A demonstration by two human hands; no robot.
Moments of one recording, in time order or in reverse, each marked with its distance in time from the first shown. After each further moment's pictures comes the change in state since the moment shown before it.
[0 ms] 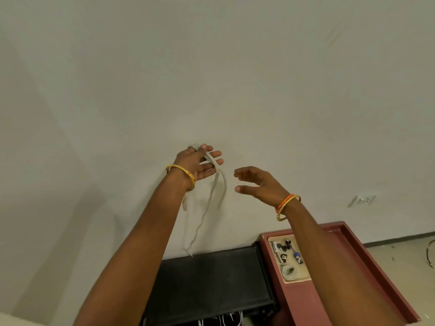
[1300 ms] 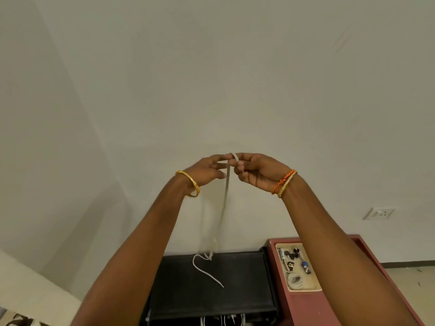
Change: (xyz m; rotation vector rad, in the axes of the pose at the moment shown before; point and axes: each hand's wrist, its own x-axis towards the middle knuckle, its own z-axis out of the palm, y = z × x) left_hand -0.016 -0.017 0.003 0.686 -0.187 0.076; right_hand -0.002 -0.065 -0.008 0.779 -0.344 0.180
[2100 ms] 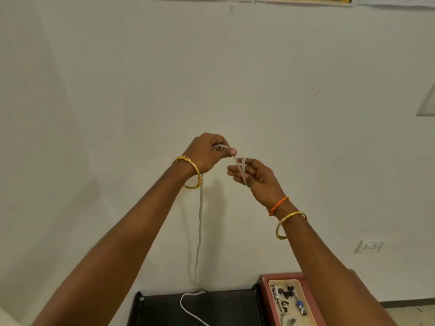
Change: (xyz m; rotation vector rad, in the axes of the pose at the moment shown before) left_hand -0.009 0.107 -0.019 0.396 0.359 0.501; right_hand -0.007 -0.022 -0.002 -0.469 0.250 -0.578
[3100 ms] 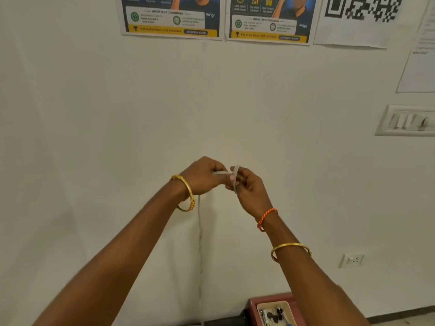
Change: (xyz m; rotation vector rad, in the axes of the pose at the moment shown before) left_hand 0.000 0.043 0.011 -0.087 -0.256 -0.011; right_hand 0.005 -0.025 -0.016 -0.181 0.165 -0.075
